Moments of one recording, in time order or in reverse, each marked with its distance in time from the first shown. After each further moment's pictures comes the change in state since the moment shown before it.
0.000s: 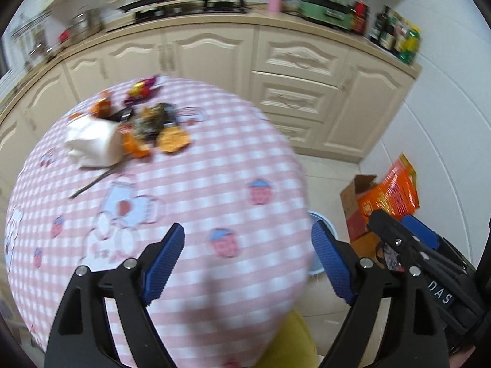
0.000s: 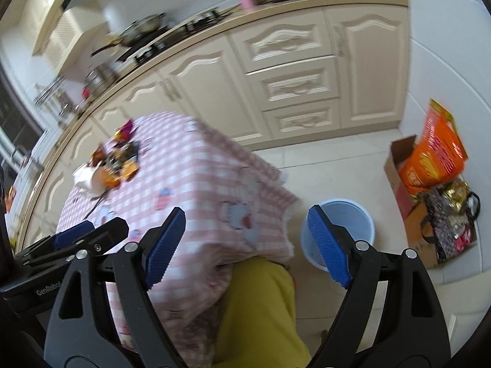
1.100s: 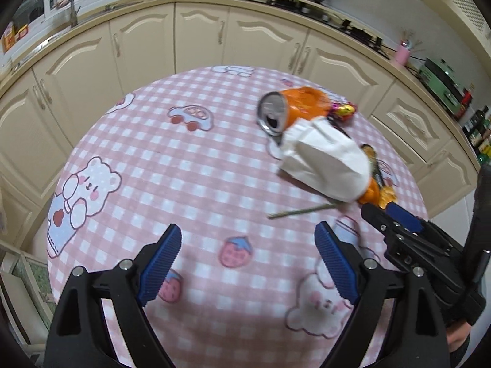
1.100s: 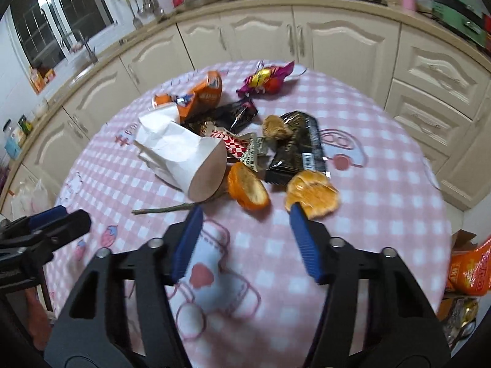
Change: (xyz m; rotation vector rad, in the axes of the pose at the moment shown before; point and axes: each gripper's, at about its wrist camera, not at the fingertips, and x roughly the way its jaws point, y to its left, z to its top) left arm -0.001 0.245 0.010 -0.428 0.004 0.166; right arm 0.162 0.230 0.019 -0.482 0.219 0.205
